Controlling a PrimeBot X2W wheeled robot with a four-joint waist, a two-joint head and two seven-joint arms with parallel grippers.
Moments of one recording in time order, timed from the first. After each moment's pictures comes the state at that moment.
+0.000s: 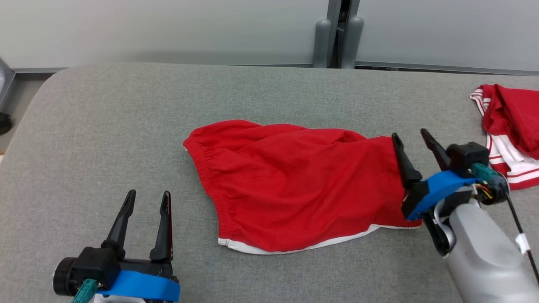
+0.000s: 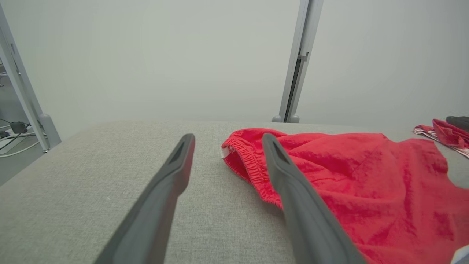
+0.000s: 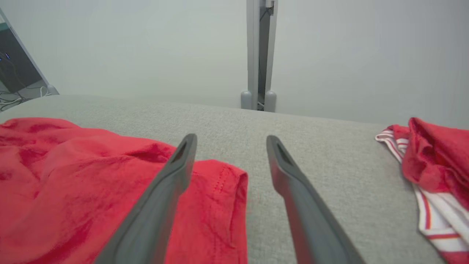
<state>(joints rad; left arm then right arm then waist) -0.11 0.05 -0.07 0.15 -0.15 -0.08 -0.26 -0.63 -0.21 0.24 0.85 0.27 0.13 -0.26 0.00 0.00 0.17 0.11</state>
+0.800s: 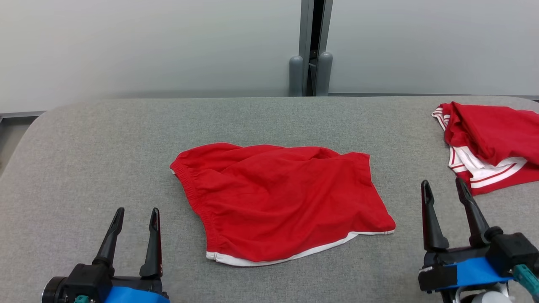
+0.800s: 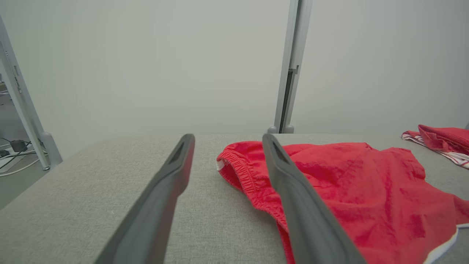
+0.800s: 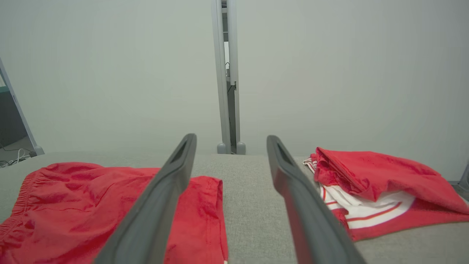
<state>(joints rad) -0.04 0.05 -0.02 0.14 -0.11 -0.08 -0.26 -0.07 -0.09 -0.03 0.10 0.08 0.13 -0.26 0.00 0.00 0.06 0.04</state>
